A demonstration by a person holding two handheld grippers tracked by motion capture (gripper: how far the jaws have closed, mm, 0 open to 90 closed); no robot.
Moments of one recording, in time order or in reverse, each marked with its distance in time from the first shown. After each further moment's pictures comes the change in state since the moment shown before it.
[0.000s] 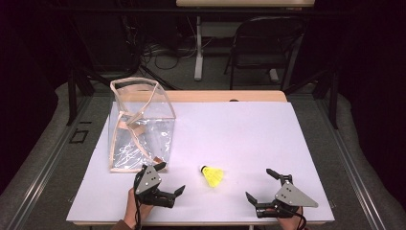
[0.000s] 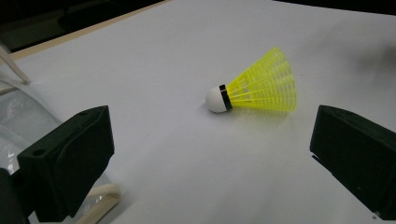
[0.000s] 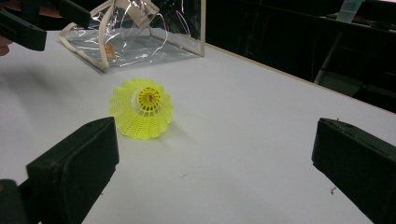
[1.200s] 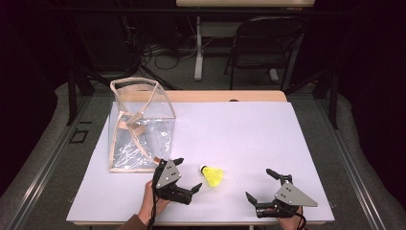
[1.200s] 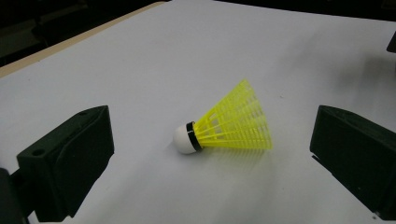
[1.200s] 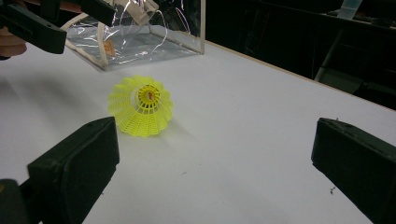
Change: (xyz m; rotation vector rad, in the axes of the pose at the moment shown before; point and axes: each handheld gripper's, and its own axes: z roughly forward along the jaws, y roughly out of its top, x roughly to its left) left arm -0.020 0.029 0.034 0.012 -0.055 0.051; right arm 0.000 -0.001 0.001 0.011 0.000 0.002
